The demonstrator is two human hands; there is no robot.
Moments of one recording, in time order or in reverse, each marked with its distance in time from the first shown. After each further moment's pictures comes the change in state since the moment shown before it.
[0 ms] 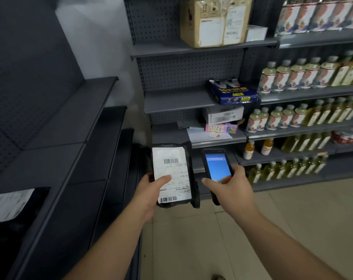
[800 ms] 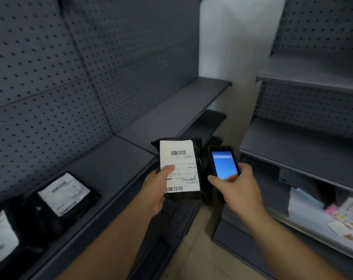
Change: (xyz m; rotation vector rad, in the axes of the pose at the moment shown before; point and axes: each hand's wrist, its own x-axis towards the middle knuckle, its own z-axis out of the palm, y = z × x) left_hand 0.168 0.131 -0.113 -0.300 0.568 0.003; right_hand 0.236 -0.172 0.251 -0.093 -0.588 -0.331
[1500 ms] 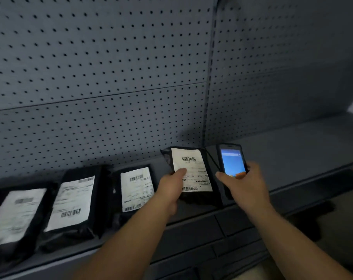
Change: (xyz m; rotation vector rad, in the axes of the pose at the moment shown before) left_hand 0.084 0.054 -0.144 -0.334 0.636 0.021; right_hand 0.113 -0.140 0.223 -0.003 -0.564 -0.300
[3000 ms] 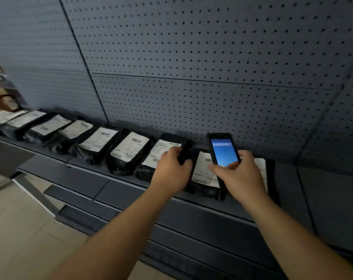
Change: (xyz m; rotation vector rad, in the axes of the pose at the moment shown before) left_hand -0.118 0.003 -0.138 0.608 0.705 0.370; right_hand -0.068 -0.073 0.111 -0.036 -0.620 -0.371
